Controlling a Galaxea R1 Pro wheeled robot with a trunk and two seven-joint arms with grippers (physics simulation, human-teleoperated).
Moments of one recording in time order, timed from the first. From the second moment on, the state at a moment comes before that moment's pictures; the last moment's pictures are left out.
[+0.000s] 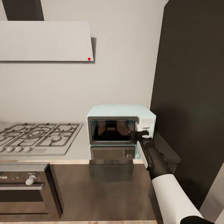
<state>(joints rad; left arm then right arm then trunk) 0.00 -0.02 0.01 -0.08 0.10 -0.01 0.00 -0.78 0.16 0.06 -1.10 0.11 0.60 -0.16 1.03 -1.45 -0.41</state>
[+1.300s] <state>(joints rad) 0.00 -0.02 0.01 -0.08 0.10 -0.01 0.00 -0.78 0.16 0.06 -1.08 0.09 0.51 -0.16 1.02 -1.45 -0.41</state>
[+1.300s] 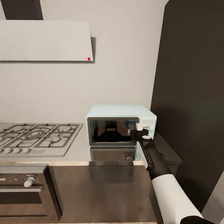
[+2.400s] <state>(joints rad) 0.00 -0.02 0.01 -0.09 0.10 -0.01 0.00 -0.74 0.16 0.07 -1.14 0.09 0.52 -0.15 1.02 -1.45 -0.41</state>
